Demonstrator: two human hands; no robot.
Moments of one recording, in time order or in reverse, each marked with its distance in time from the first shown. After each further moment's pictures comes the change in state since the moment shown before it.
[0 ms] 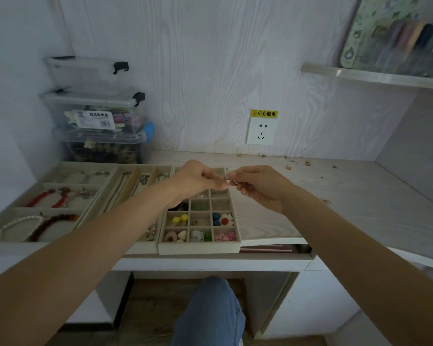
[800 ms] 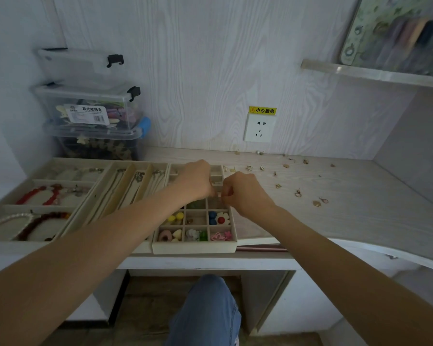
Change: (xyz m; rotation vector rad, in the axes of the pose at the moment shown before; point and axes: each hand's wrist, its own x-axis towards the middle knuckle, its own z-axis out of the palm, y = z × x) left_hand 0.023 -0.001 0.021 0.640 0.115 -0.070; right_hand 0.008 0.019 0.026 -1.169 0.143 -0.239
